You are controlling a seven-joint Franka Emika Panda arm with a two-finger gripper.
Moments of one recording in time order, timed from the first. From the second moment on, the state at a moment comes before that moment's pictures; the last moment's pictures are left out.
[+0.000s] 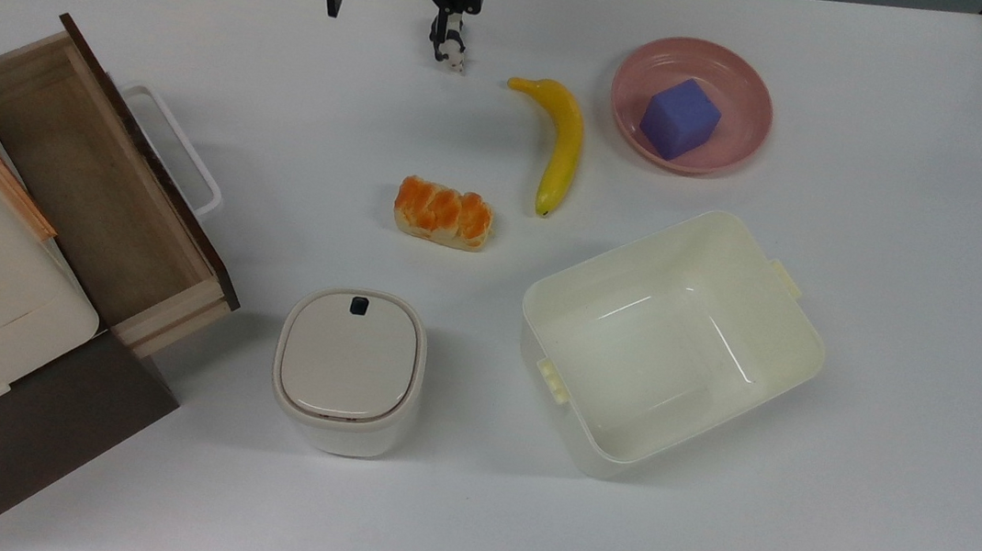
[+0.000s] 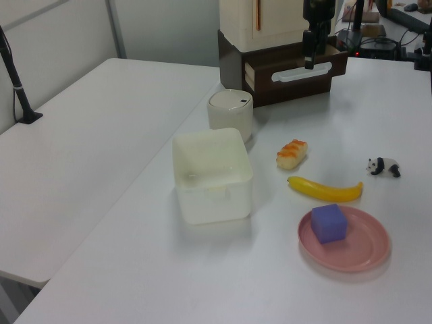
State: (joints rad) arm 0.08 0.05 -0.08 -1.63 -0.07 1.70 0.09
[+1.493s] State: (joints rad) arm 0.20 0.07 -0.07 -1.68 -0.07 1.70 0.09
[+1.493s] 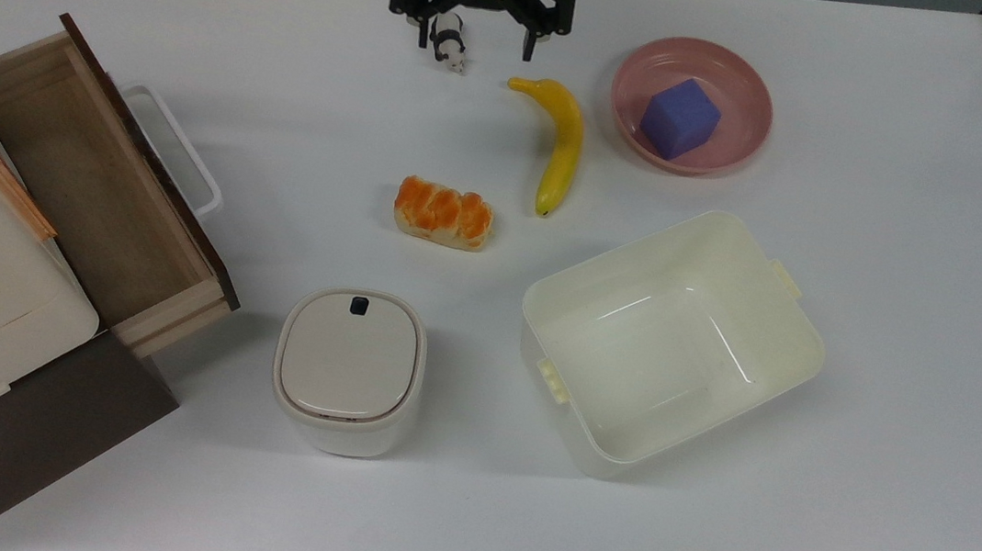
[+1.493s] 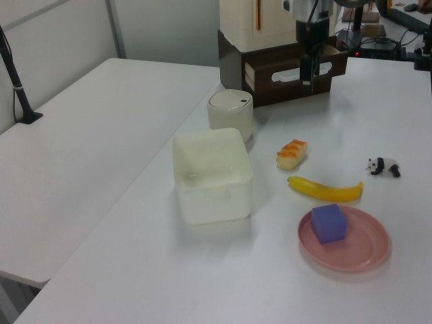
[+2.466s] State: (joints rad) arm 0.23 0.08 -0.07 -1.96 -0.07 1.71 0.01
